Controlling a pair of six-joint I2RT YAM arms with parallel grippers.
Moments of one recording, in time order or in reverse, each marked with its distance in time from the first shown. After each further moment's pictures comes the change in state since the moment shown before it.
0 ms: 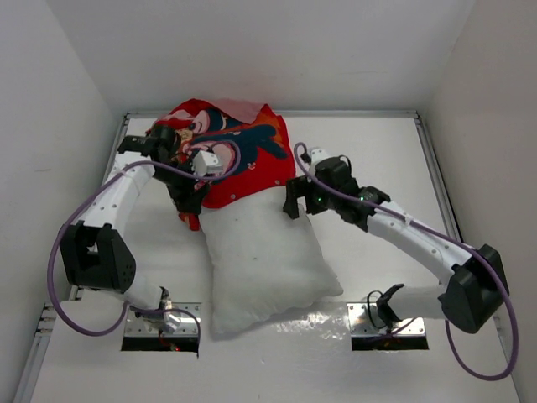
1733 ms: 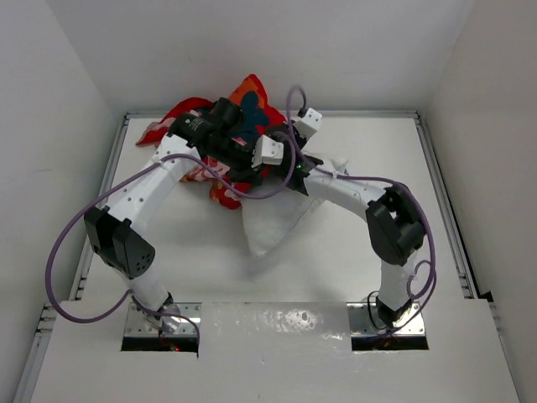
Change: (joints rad) left arm -0.422 0.186 0.502 -0.013 0.168 -0.045; right arm 0.147 0.557 0.402 0.553 0.901 0.425
